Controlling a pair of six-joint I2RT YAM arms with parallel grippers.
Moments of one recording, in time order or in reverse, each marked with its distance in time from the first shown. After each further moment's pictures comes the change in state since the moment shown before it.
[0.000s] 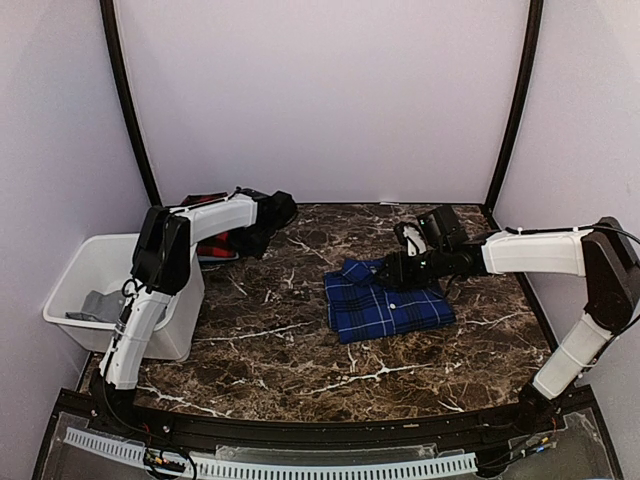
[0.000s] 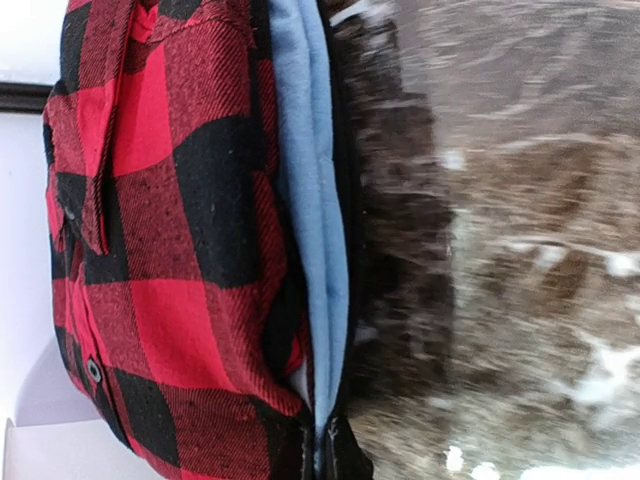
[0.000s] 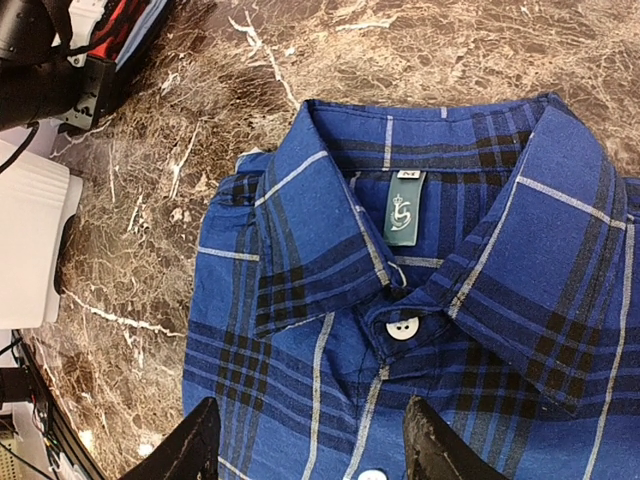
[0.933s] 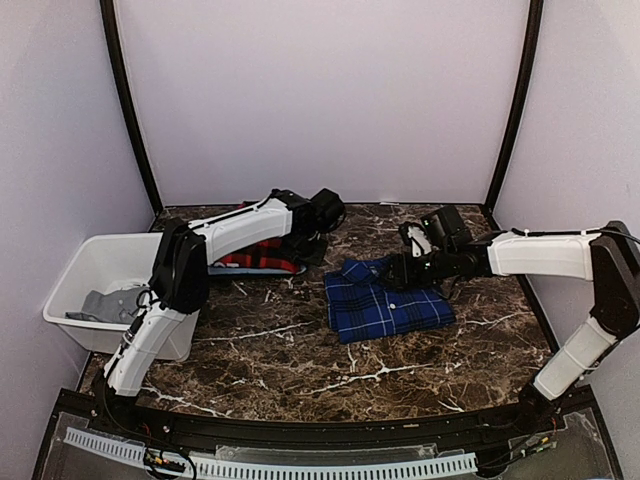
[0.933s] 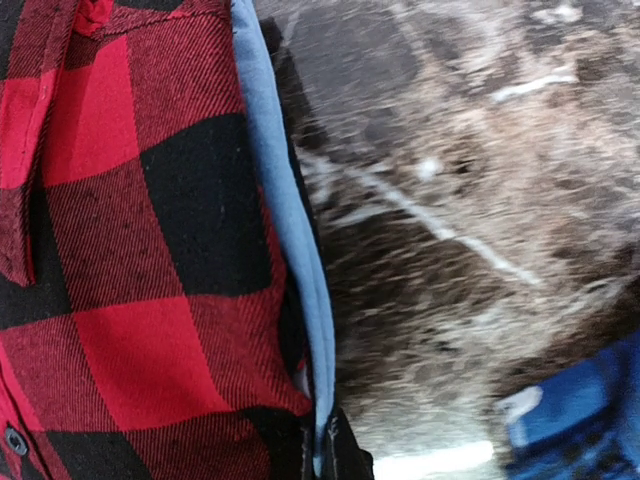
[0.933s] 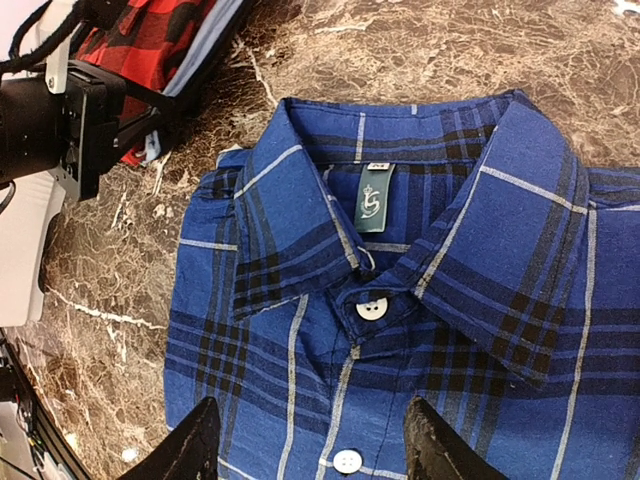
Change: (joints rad) left arm -0.230 0.035 0.185 0.029 0.383 -0.161; right arm -0.002 -0.039 -0.020 -0.032 0.046 -0.024
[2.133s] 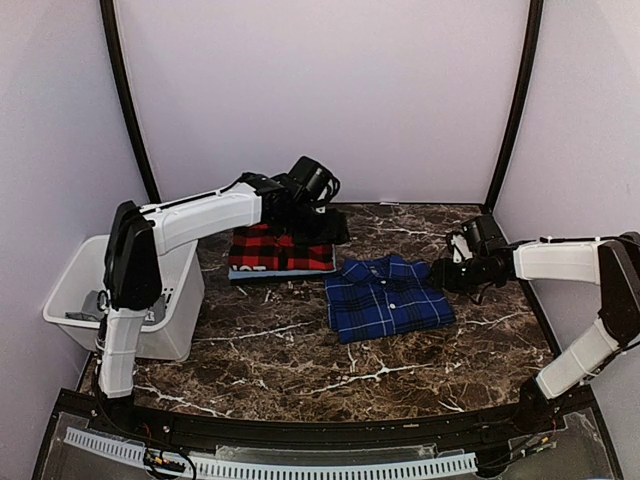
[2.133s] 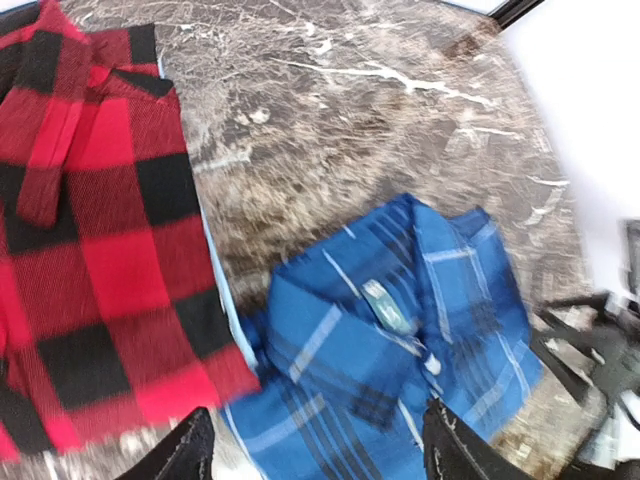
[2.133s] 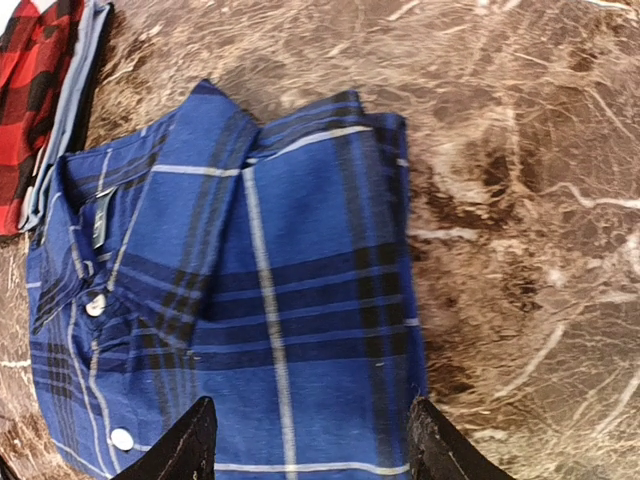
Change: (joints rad) left arm -0.029 -0.309 -0.298 0.378 0.420 -0.199; right arm -0.249 -0.078 -0.151 -0.020 0.044 -0.048
